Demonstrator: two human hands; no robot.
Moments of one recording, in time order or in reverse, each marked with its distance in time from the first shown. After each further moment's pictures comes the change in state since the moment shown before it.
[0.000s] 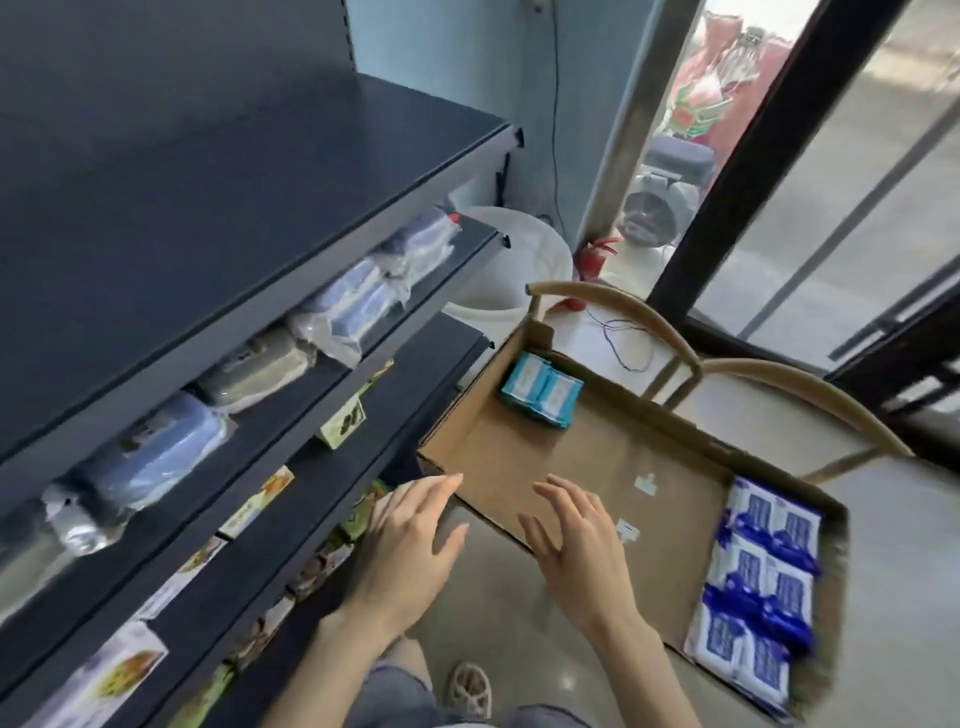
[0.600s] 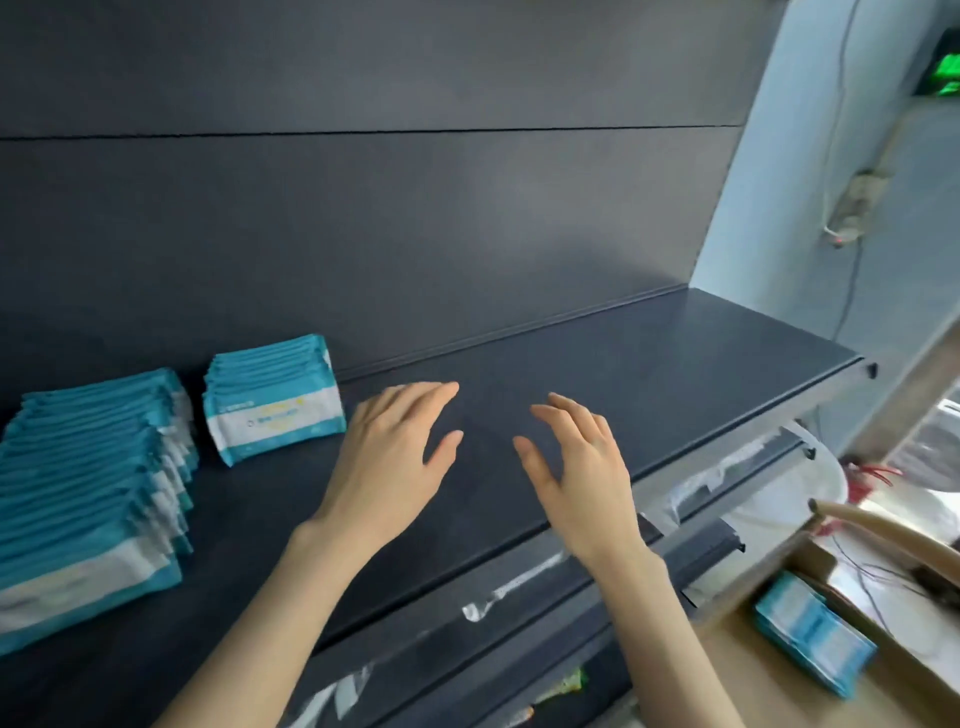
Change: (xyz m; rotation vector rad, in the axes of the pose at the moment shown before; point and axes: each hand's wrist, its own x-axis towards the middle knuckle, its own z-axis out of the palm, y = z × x) left_hand -0.074 -0.185 -0.347 0.377 0.674 -0.099; right_hand 0.086 -0.395 0.068 0.244 0.121 -0.654
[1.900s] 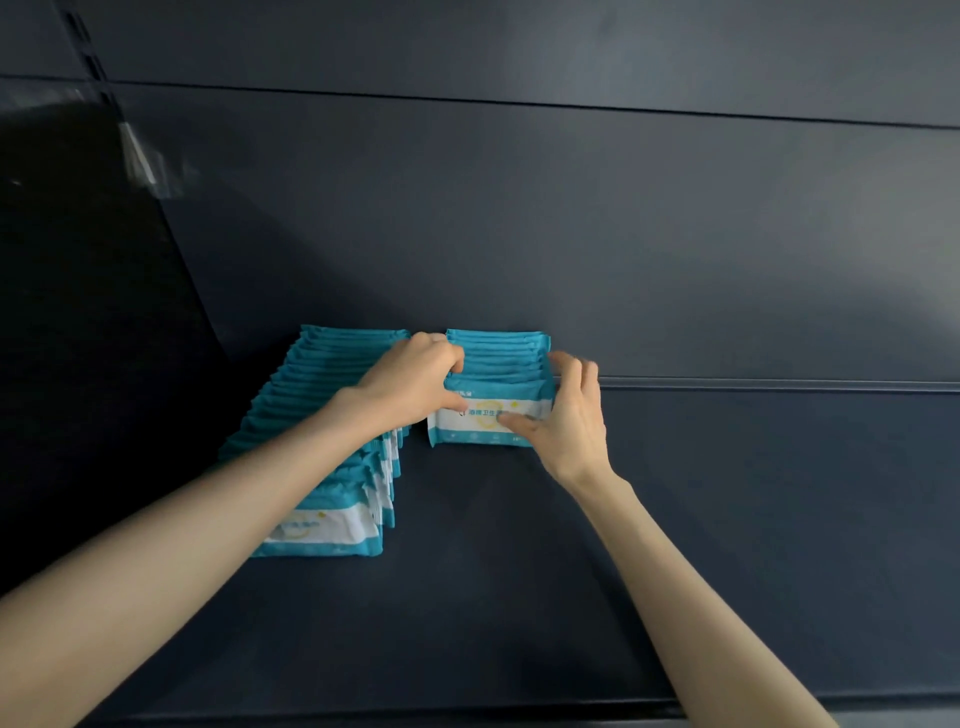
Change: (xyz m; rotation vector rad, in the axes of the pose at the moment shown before) left_hand 0.021 -0.175 -0.053 0.269 -0.337 -0.433; right_hand 0.098 -0.092 0.187 0.325 -0.351 -0.112
